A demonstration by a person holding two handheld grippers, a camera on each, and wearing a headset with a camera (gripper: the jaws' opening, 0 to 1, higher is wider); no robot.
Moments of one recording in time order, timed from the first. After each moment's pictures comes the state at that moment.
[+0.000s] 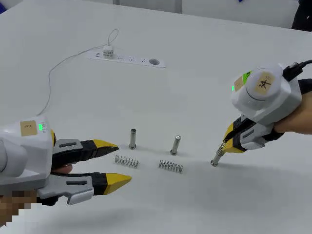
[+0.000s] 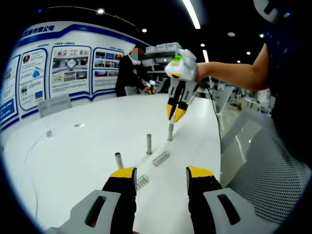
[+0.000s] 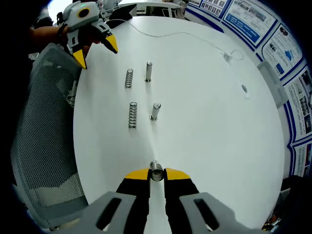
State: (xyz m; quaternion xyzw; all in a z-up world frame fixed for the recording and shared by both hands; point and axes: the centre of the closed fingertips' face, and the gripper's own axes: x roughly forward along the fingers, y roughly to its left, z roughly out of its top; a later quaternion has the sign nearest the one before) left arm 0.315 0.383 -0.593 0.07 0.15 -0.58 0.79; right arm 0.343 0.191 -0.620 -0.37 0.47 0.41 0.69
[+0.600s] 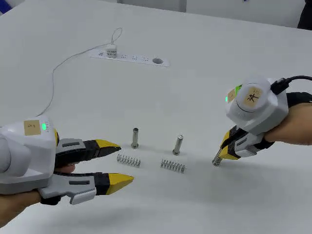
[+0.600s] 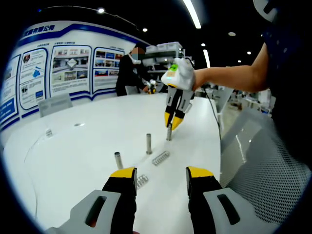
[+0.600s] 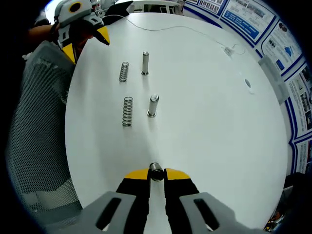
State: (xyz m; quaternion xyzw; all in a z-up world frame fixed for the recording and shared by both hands) left arm 0.314 0.382 -0.594 0.07 0.16 -0.58 0.79; right arm 0.350 0.190 -0.646 -0.36 0.47 0.40 0.69
